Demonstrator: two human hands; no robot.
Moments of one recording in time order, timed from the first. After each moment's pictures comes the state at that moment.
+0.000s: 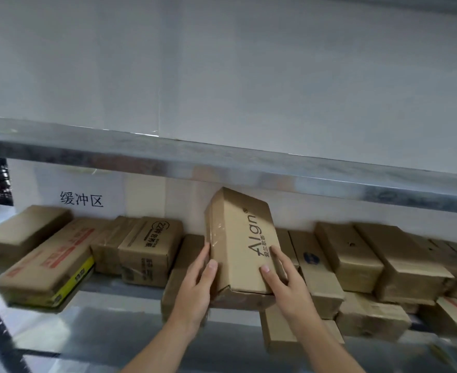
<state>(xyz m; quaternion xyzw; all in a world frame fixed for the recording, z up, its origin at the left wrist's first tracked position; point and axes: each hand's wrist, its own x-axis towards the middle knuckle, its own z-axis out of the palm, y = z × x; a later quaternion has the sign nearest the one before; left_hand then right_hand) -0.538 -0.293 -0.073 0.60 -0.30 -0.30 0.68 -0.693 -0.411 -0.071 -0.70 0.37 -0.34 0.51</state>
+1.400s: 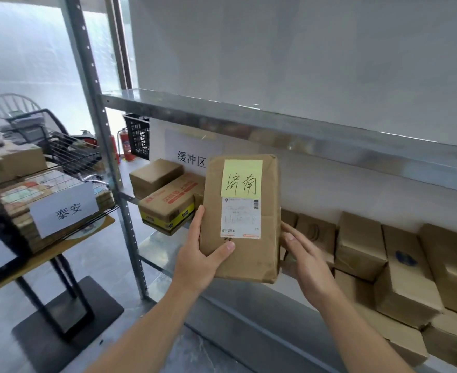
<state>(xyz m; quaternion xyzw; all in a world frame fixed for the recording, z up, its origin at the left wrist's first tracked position) -0.516 -0.154 -0.077 0.71 -0.24 -0.05 0.66 -0.634 -0.347 -0.066 -0.66 0.18 -0.20 0.70</state>
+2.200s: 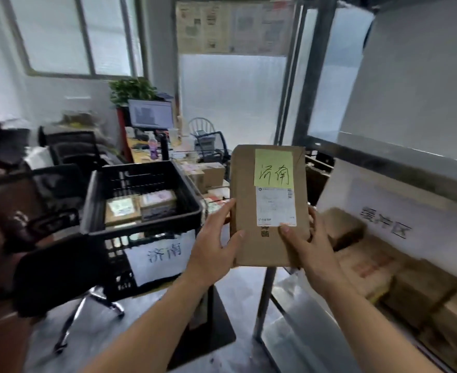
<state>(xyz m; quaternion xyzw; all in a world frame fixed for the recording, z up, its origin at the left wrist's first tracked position) -0.308 0.172 -0.029 0.80 -0.14 0.21 0.54 -0.304 -0.041 -0.017 -0.71 -0.04 -0.09 0.70</state>
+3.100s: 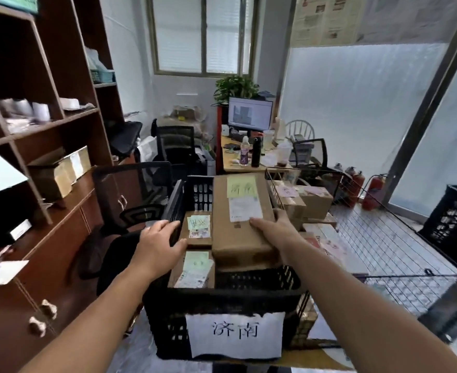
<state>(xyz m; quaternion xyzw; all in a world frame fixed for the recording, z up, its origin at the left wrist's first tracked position) -0.143 0.483 -0.064 0.92 0.26 0.16 0.25 0.011 0.255 -0.024 -0.81 -0.07 0.21 0.55</state>
